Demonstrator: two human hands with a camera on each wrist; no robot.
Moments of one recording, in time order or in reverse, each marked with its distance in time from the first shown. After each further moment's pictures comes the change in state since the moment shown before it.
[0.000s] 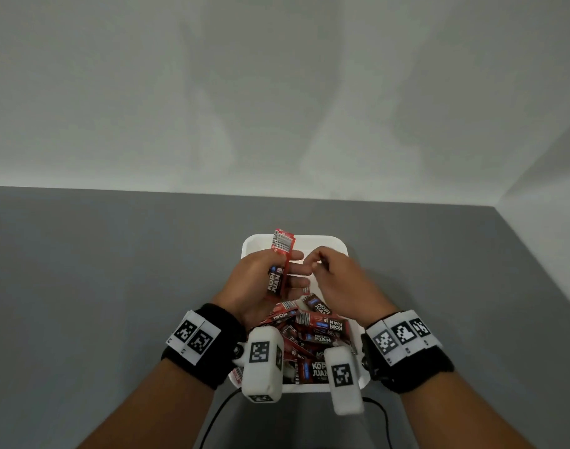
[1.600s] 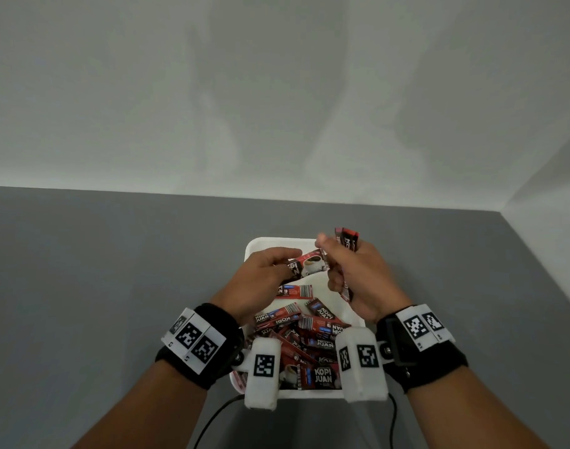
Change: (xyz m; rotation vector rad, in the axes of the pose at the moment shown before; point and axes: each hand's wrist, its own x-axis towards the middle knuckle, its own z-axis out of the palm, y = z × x) left_hand 0.009 0.002 -0.012 0.479 0.017 0.181; right_hand 0.006 -0.010 -0.015 0.852 0.070 0.228
